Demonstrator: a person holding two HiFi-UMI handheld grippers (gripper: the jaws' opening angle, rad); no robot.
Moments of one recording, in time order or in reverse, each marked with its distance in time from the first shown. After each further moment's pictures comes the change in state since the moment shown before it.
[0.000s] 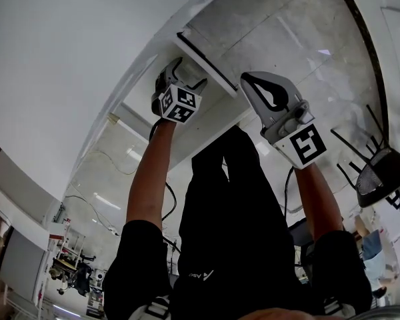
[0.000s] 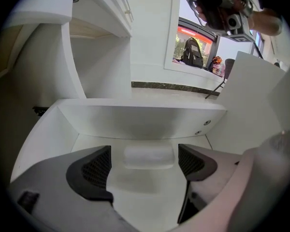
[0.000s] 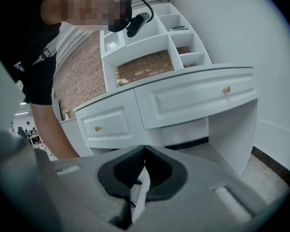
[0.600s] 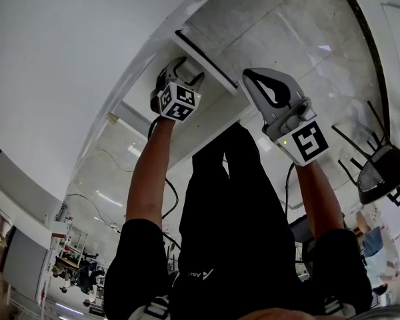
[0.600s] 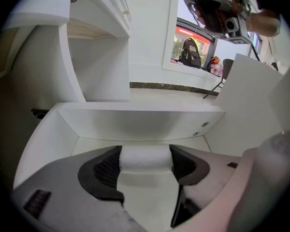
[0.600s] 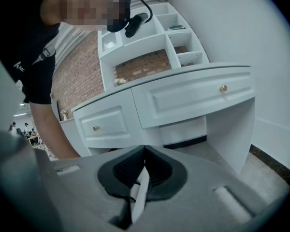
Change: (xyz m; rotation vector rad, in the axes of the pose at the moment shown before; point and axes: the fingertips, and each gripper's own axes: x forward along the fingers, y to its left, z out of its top) left arm 0.002 0.001 0.003 0.014 -0.001 -0.018; right arm 0.001 -0.010 -0.006 0.017 0.010 -0.017
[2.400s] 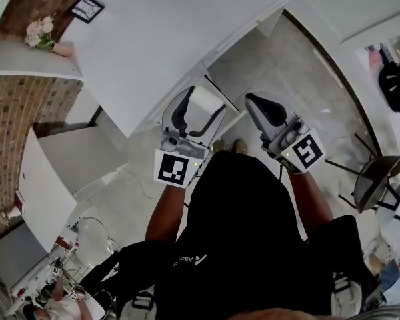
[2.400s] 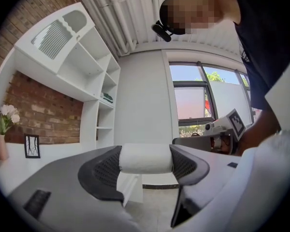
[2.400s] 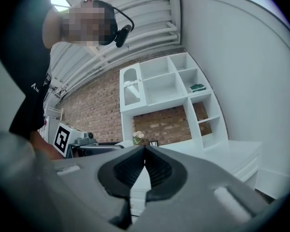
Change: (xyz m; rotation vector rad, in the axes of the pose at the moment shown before) left arm -0.592 -0.110 0.354 -0.057 -0.964 0.216; right arm -0.208 0.189 0.347 -0.090 -0.408 0.059
